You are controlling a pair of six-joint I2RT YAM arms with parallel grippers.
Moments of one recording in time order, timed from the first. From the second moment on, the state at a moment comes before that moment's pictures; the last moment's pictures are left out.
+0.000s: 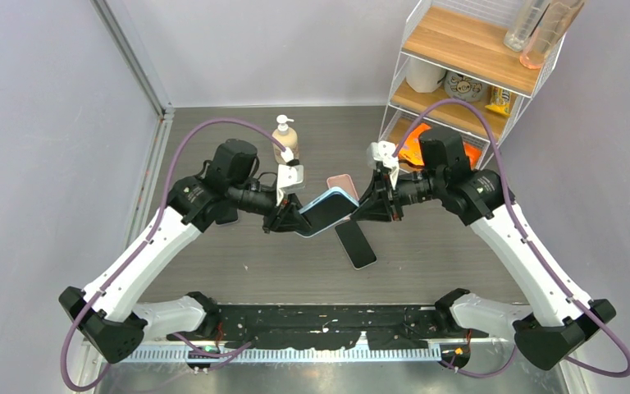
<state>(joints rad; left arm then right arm) -0.66 1.15 1.29 -0.78 0.86 0.37 0.51 1.12 1.32 -0.80 -1.00 -0.41</state>
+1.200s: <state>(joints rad) -0.74 1.18 1.31 -1.02 0.94 0.64 0.57 1.15 1.33 -1.09 -1.15 -0.81</state>
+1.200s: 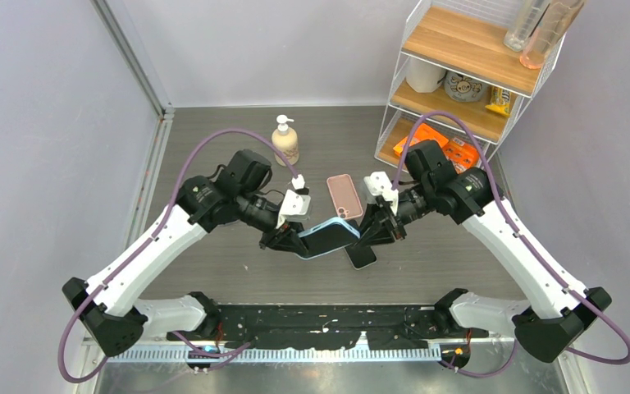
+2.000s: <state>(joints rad) -0.83 1.19 1.33 -1.03 0.73 0.67 0.56 1.17 1.32 -0.92 -0.93 -0.48</state>
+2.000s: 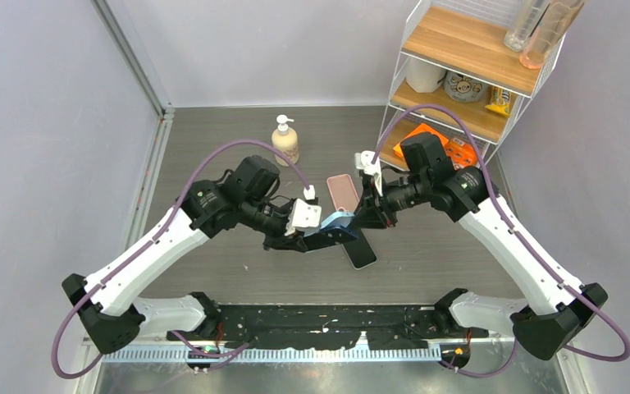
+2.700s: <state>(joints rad) -0.79 1.16 1.32 -0.90 0.46 0.57 0.55 1.15 1.27 -0.70 -0.68 -0.32</state>
